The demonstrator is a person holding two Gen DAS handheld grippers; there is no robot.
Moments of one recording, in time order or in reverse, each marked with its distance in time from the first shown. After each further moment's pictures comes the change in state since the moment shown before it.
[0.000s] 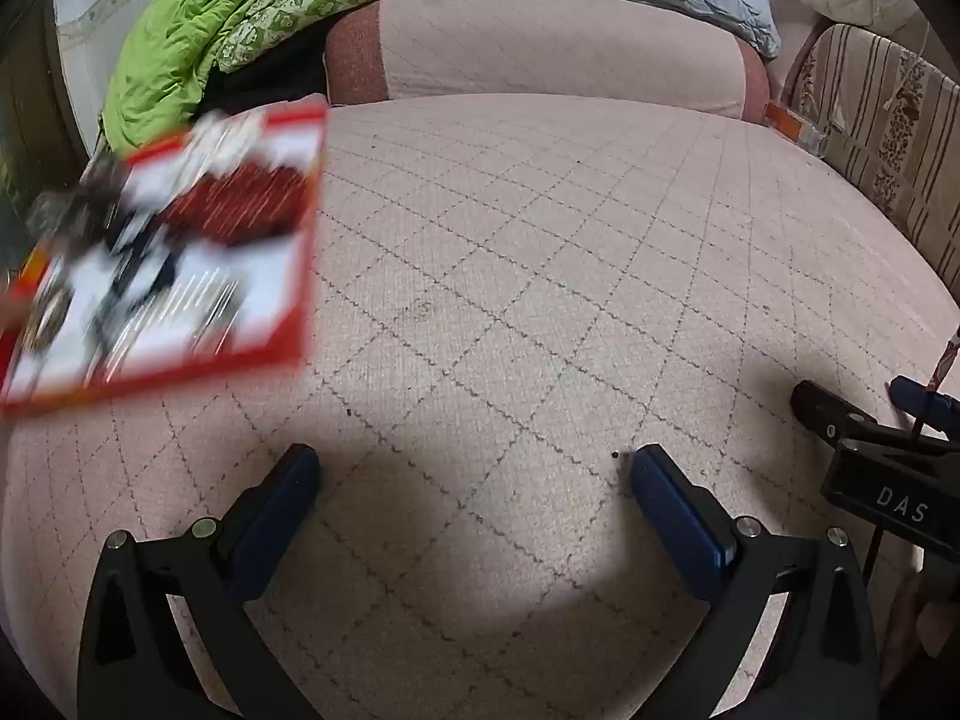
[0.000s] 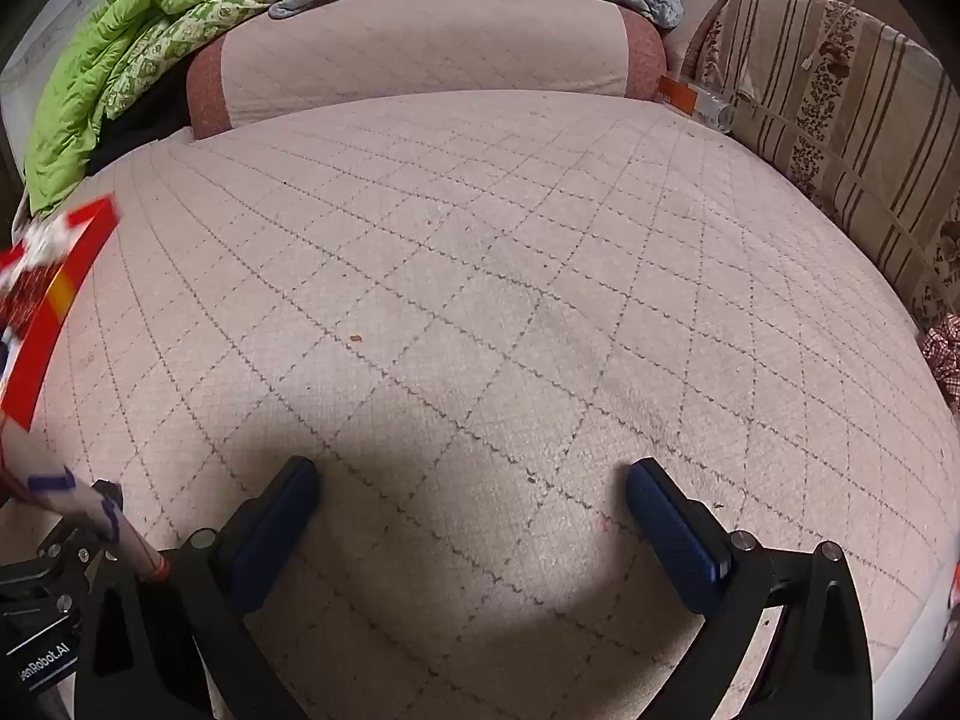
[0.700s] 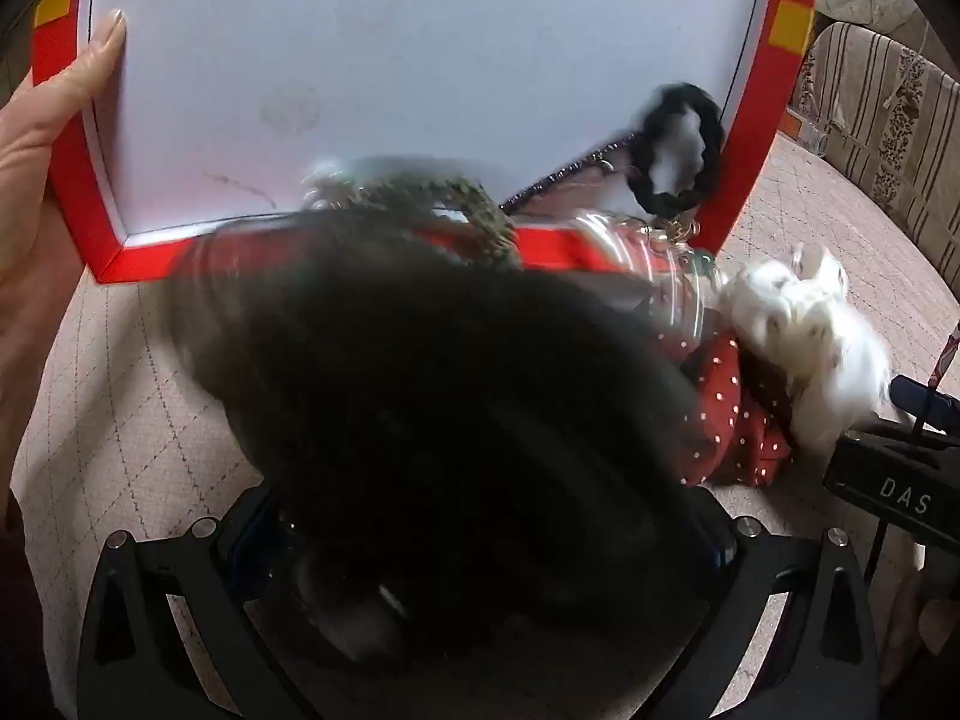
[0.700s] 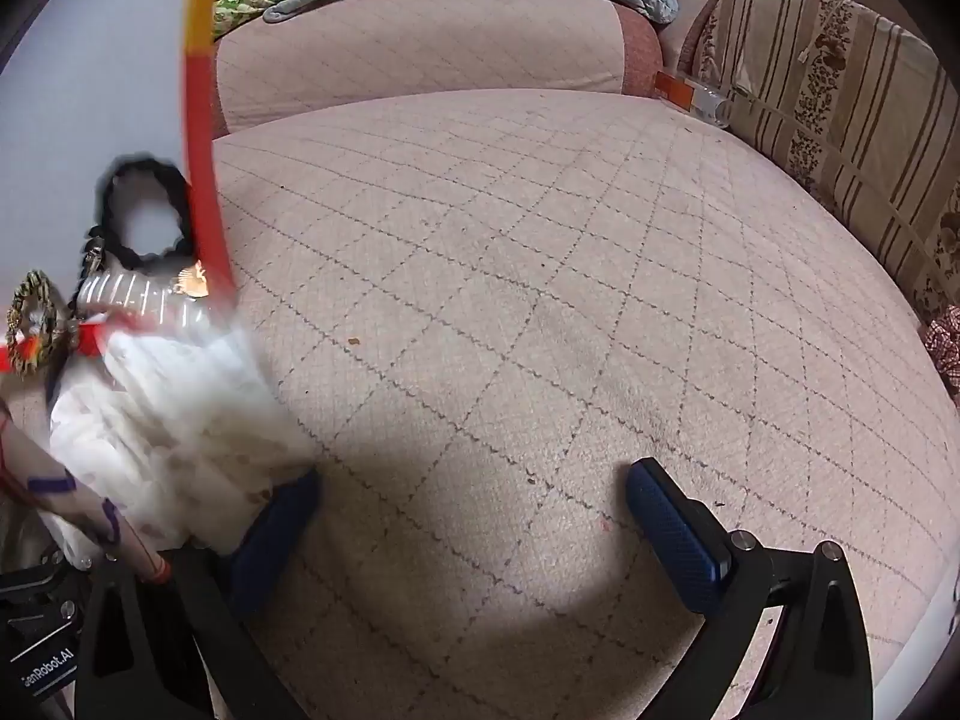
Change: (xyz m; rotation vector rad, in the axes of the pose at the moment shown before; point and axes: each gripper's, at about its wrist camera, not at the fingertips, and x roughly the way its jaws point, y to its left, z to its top) left arm 0.002 0.007 -0.001 0.001 0.001 -0.007; right arm 0.002 0.005 0.003 0.016 0.008 -0.004
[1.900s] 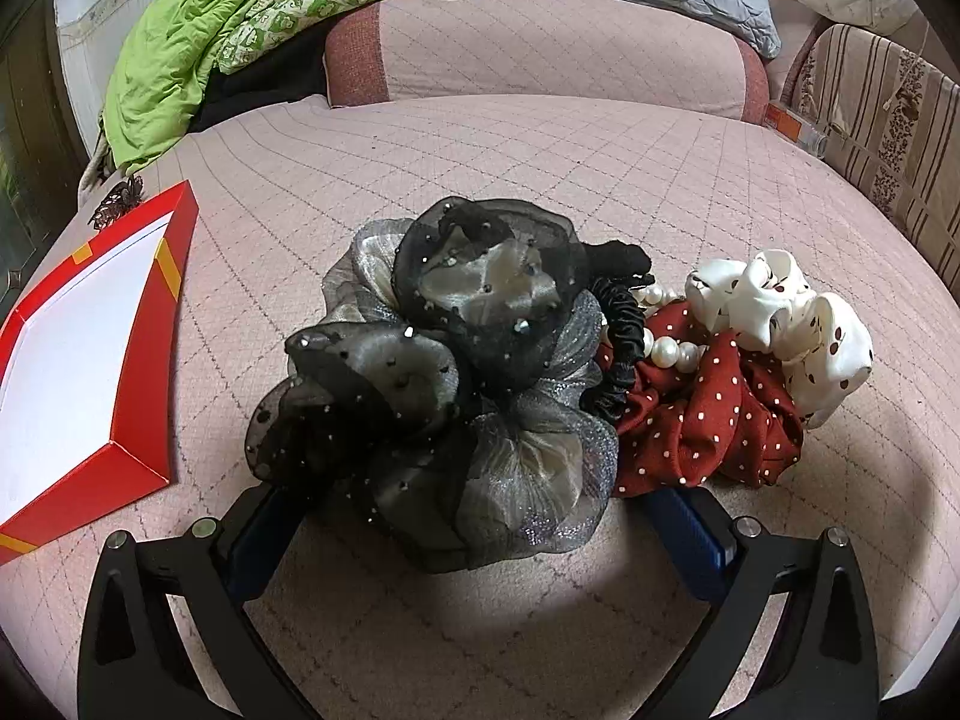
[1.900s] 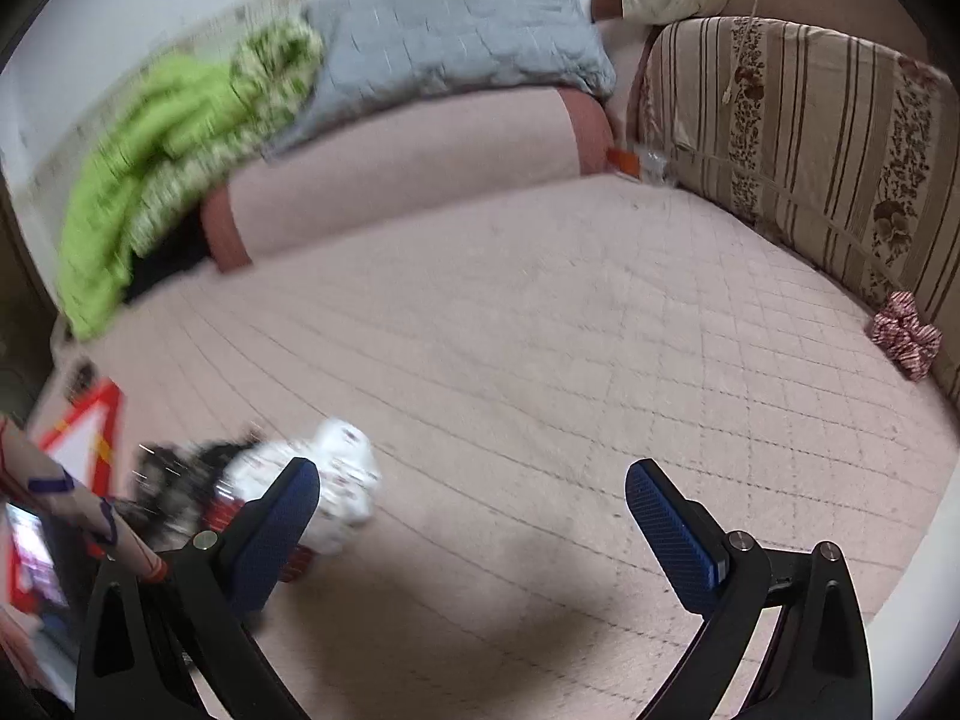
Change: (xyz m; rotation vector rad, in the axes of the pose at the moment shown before) left arm -0.005 0.000 -0.001 0.000 -0.001 0.001; right arm -0.105 -0.045 0.000 0.157 -0.220 0.113
